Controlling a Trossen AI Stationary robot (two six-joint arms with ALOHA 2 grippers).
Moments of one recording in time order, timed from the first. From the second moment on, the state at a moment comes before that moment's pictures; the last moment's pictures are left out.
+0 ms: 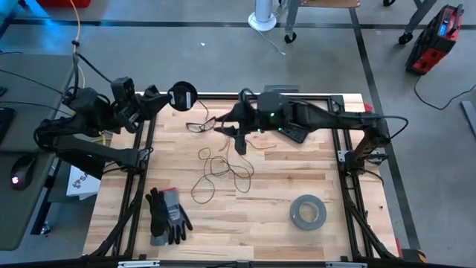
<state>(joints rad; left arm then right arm) -0.03 0.79 1.11 0.10 -0.21 -0.55 -0.02 1.72 1.75 -0.27 0.00 -0.02</state>
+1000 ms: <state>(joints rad) -0.03 0.85 1.11 0.19 -0.28 -0.55 0.02 1.74 1.72 -0.16 0.09 -0.12</state>
